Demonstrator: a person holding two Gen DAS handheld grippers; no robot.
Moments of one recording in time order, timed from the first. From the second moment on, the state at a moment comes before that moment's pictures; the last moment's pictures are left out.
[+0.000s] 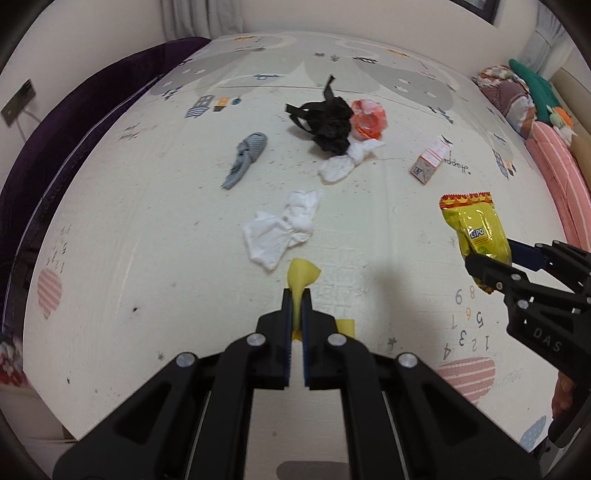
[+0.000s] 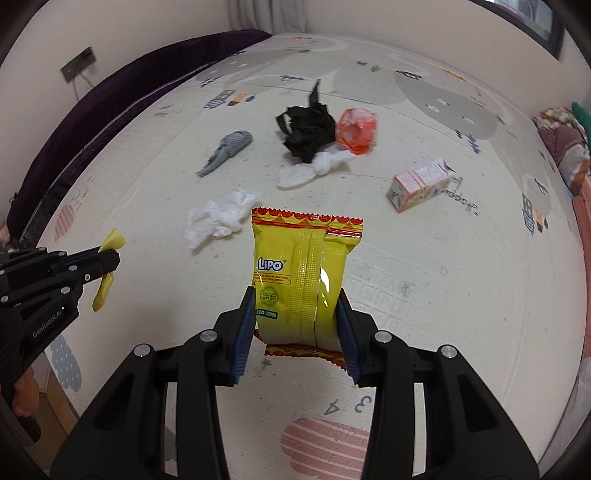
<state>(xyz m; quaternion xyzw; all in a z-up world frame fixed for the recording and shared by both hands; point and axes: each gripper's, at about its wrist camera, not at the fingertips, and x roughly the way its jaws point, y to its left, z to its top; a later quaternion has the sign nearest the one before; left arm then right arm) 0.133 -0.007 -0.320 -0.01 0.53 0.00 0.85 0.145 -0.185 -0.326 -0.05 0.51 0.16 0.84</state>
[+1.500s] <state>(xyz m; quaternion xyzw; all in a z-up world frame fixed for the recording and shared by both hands) -0.445 0.387 -0.327 -0.36 0.42 0.50 0.67 -0.346 0.394 -0.346 -0.37 0.34 0.69 0.52</state>
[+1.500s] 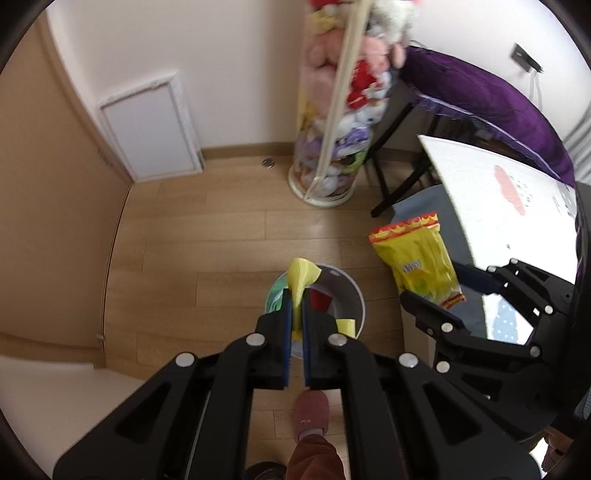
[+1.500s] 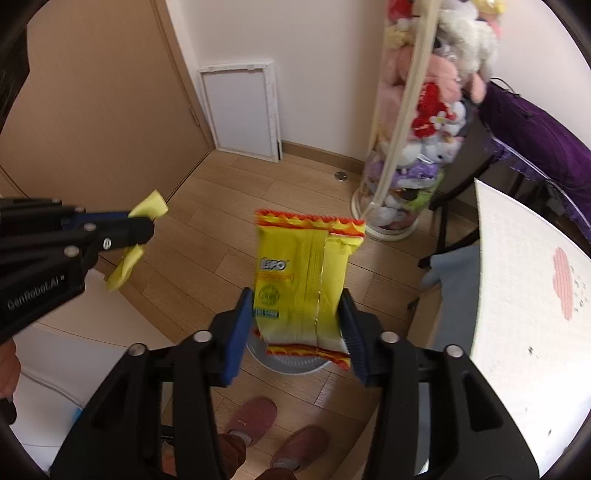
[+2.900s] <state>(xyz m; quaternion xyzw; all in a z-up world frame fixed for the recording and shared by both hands) -0.386 0.397 -0.337 -0.32 0.44 0.46 0.70 -0.251 0.354 -0.330 -0.32 0.40 0.60 0.61</state>
